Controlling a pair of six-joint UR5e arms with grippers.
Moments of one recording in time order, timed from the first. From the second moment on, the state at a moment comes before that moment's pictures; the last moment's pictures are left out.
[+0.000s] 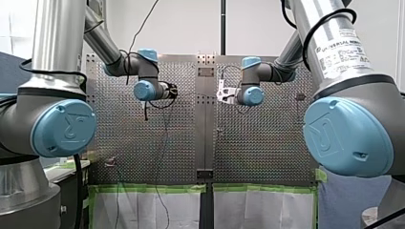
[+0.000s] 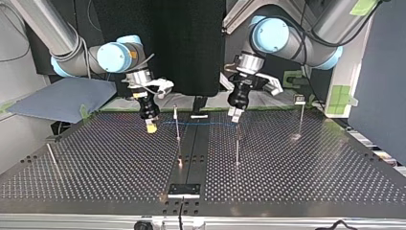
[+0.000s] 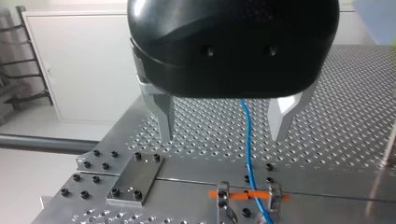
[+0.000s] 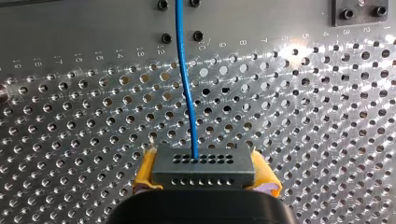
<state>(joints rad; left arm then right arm) -0.32 -1.68 -2.01 -2.48 -1.59 -1.72 2.09 -1.13 1.62 -0.55 1.49 1.67</state>
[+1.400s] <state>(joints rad) -0.56 -1.87 -1.78 -2.57 -1.97 -1.66 2.10 -1.13 1.62 -0.54 1.49 1.67</state>
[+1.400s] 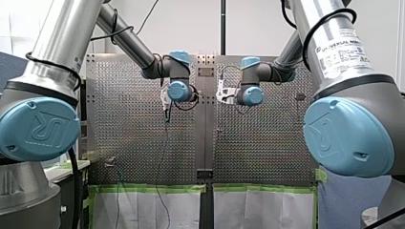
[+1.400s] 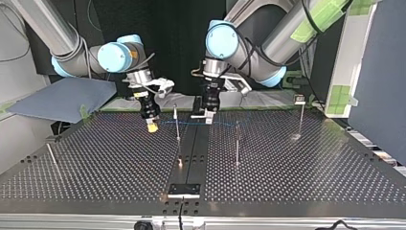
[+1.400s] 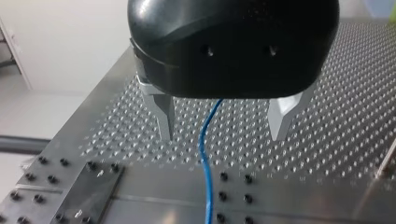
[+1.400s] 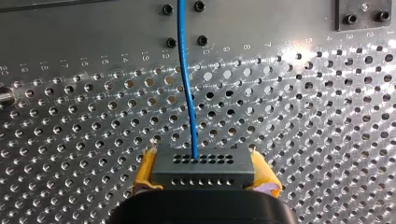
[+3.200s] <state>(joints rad) -0.54 -1.98 -1.66 -2.59 -2.15 -1.62 2.09 -1.13 1.62 -0.51 1.50 1.64</state>
